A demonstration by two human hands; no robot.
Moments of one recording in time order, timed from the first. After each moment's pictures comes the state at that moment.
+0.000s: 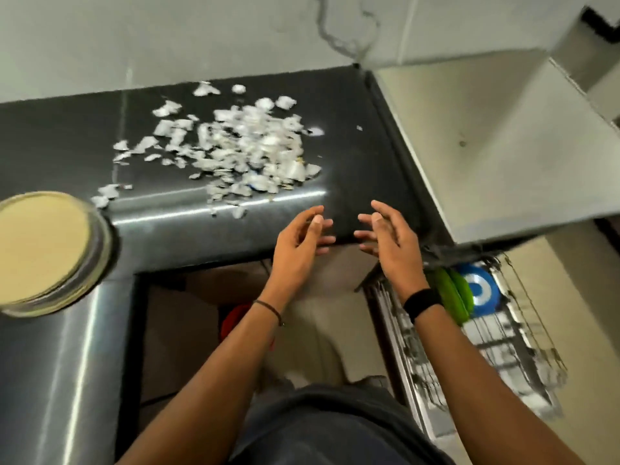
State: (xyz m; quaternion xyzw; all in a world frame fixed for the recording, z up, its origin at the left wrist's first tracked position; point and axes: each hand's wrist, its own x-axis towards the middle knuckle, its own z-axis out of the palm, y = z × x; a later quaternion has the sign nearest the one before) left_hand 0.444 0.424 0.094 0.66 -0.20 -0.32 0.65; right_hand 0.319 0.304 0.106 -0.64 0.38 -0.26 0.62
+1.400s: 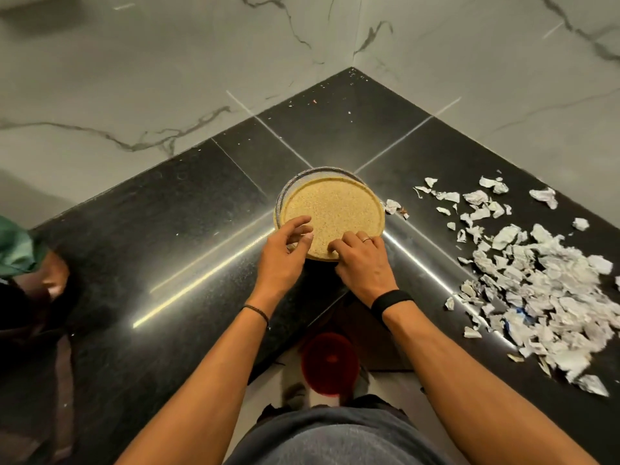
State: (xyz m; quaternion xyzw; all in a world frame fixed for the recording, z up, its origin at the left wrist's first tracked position) left_hand 0.620 0.732 0.088 0.79 0.12 0.08 0.60; right_hand 0.662 0.559 0.074 -0.95 -0.28 -0.06 0.10
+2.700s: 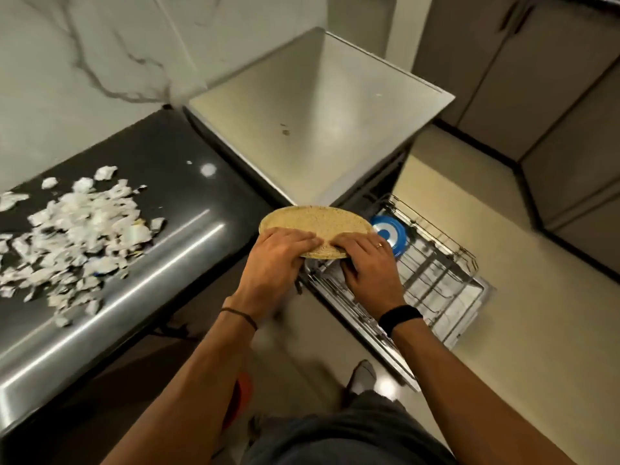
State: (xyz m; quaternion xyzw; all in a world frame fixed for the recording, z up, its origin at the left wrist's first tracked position) left_hand 0.313 0.300 0.103 0.60 -0.76 -0.11 0.21; right_hand 0.102 0.269 0.068 -0.83 0.47 -0.28 0.14
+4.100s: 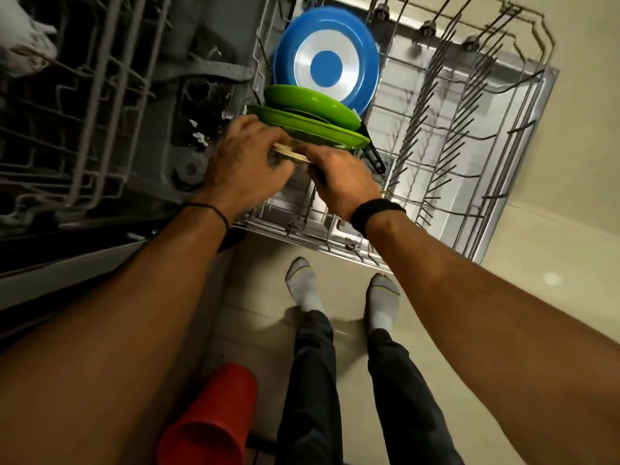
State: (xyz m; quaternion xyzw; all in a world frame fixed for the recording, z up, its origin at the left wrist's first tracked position) left_hand 0.223 0.010 -0.370 0.54 -0.79 -0.29 -0.02; right_hand 0.057 0.071 -0.397 -0.65 0.67 -0.11 0.35
